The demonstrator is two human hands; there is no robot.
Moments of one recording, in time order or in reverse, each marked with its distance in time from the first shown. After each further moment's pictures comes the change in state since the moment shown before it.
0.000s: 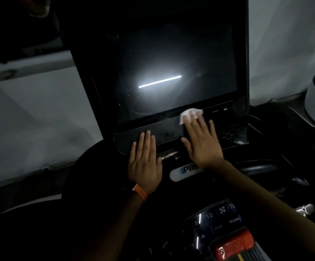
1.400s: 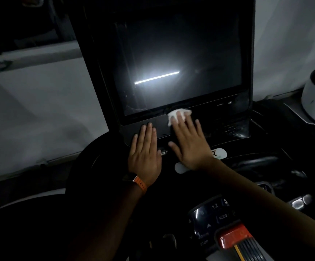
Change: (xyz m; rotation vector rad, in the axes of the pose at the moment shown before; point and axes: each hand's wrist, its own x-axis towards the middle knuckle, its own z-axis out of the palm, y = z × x) left_hand -0.001 -0.020 -0.004 0.024 -0.008 0.041; right_hand -0.003 -0.056 0.005 0.053 -0.069 -0.087
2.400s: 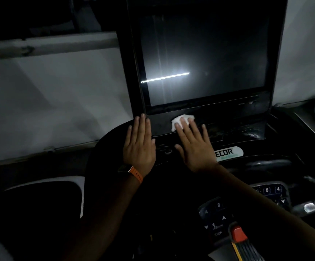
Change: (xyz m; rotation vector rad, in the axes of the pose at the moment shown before) left_hand -0.023 -0.069 -0.012 0.004 0.126 -0.109; right_hand -0.016 -0.050 0.021 -0.104 -0.082 -0.038
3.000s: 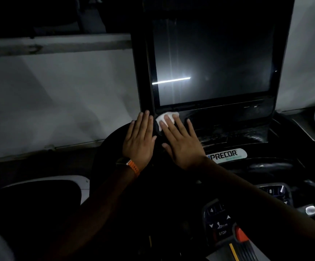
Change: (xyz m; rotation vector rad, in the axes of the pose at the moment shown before) left_hand 0.008 -0.037 0.002 0.041 -0.018 0.109; right_hand 0.038 -0.052 -0.018 -0.030 0.006 -0.180
